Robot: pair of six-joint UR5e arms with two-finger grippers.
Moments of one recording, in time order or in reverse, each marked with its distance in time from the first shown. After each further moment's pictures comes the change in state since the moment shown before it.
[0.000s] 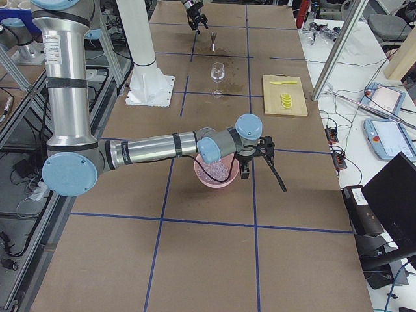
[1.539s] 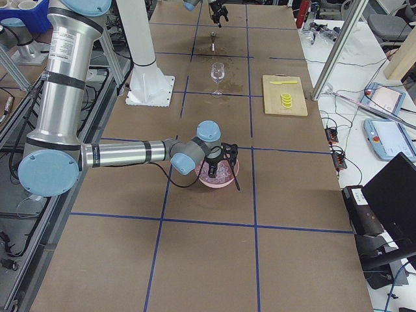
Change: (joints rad) left arm -0.775 -0.290 0.063 0.342 -0.711 0.207; right arm -0.258 -0.196 0.054 0.306 -0.207 0.443
